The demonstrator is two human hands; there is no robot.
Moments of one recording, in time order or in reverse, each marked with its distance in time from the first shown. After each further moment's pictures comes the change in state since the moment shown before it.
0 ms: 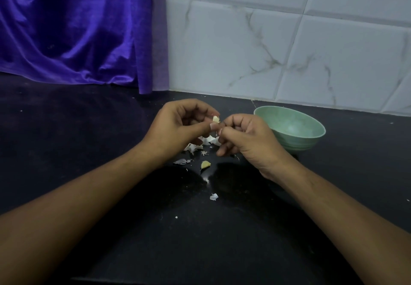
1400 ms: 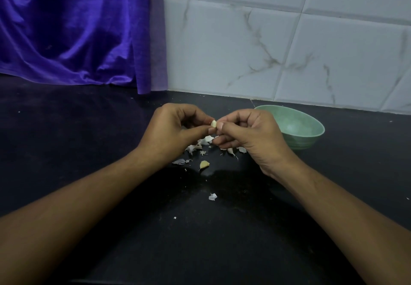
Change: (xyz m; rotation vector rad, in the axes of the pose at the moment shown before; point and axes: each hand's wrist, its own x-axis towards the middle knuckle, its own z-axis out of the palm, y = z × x) left_hand -0.003 -0.003 -0.001 0.231 0.036 0.054; right_hand -0.005 -0.007 -0.004 0.102 0.048 -0.064
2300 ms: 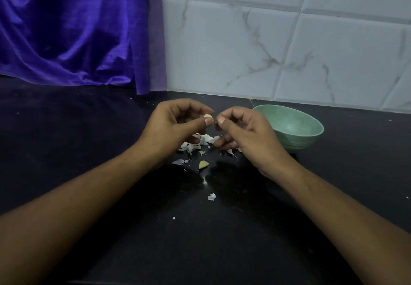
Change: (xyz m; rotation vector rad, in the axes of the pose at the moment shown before) left_hand 0.003 0.007 0.001 -0.254 0.005 -0.146; right_hand 0.003 0.005 0.002 -0.155 0.000 -0.037
